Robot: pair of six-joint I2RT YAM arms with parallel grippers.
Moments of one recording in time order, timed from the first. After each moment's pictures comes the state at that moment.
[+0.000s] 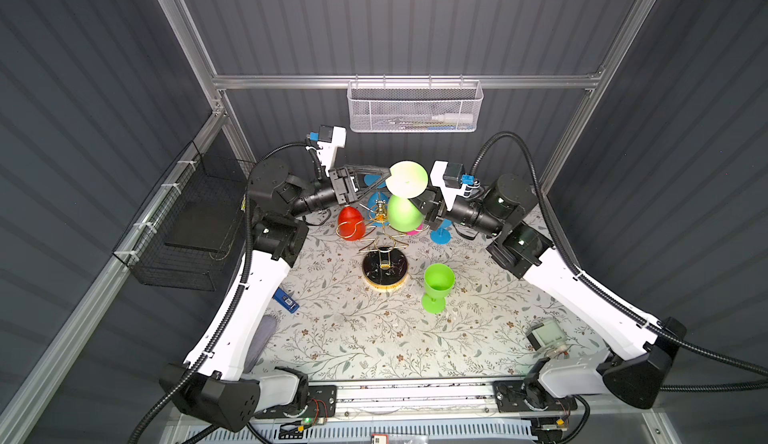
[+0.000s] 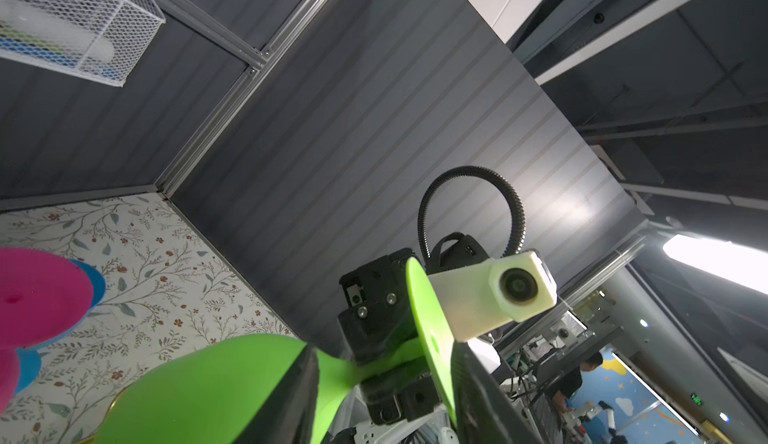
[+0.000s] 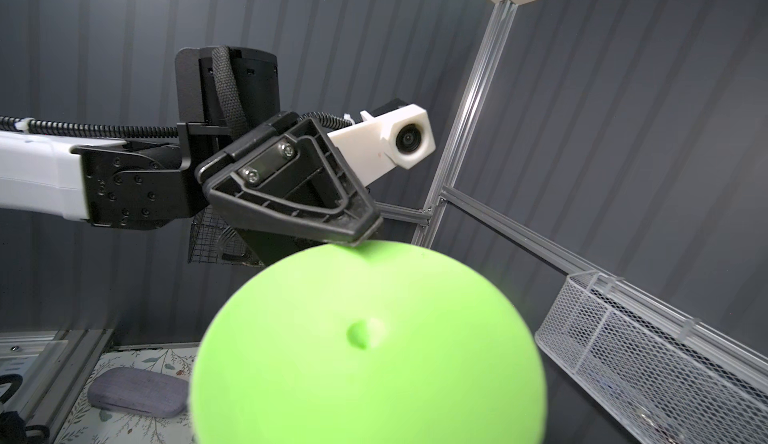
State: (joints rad) left arm -0.33 1.28 1.49 0.08 0.97 -0.99; right arm 0.72 1.35 1.42 0.20 -0.50 -0.21
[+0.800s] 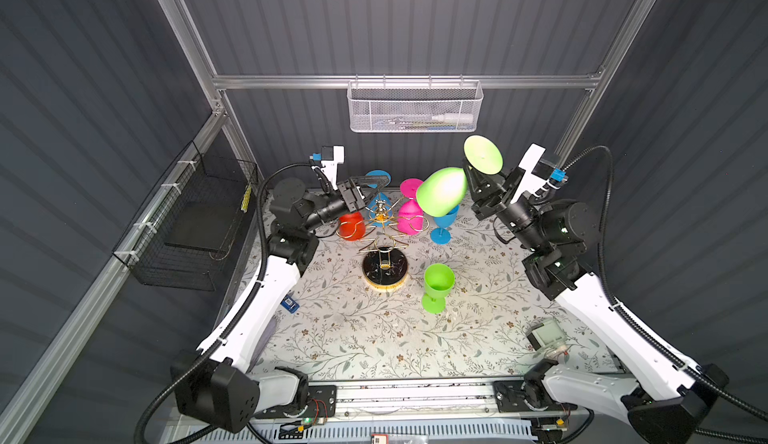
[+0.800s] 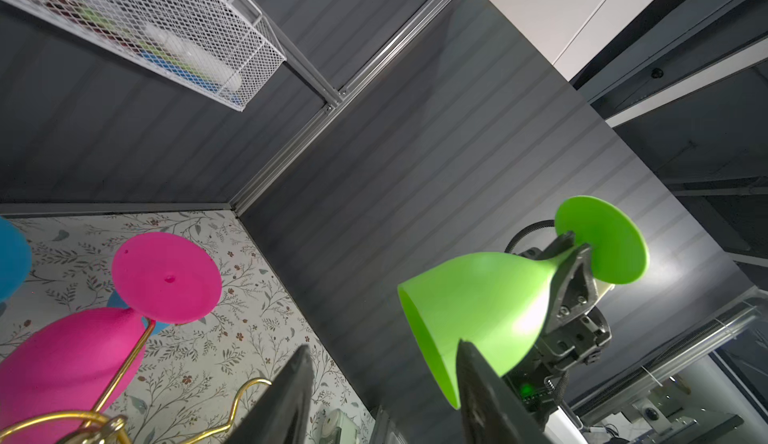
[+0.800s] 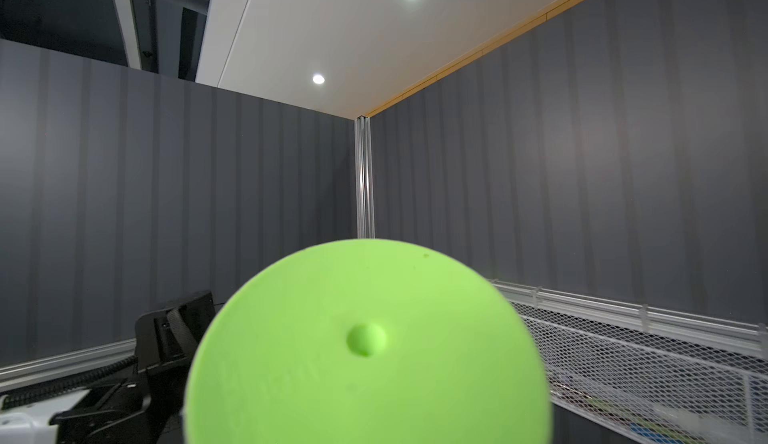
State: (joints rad) left arm -0.33 1.31 1.23 0.36 0.83 -1.06; right arm 0.56 1.14 1.18 0.58 -0.31 0.24
